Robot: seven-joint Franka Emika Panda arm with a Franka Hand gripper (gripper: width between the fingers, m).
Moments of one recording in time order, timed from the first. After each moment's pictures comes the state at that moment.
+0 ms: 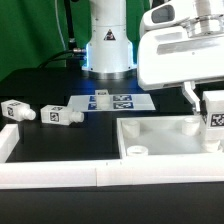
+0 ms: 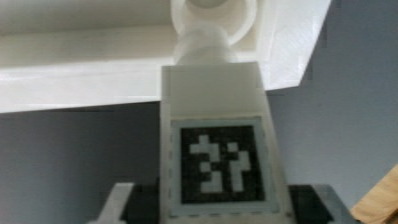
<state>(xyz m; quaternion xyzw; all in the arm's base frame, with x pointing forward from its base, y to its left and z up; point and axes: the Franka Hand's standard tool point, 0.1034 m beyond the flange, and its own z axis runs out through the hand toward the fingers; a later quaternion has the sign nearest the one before) 0.655 0.107 0.093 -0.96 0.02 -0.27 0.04</state>
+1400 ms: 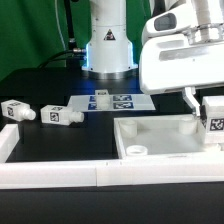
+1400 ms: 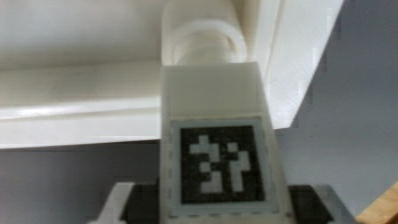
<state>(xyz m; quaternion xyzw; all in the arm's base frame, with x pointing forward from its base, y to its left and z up) 0.642 0.112 0.079 -0.96 0.01 -0.27 0.03</state>
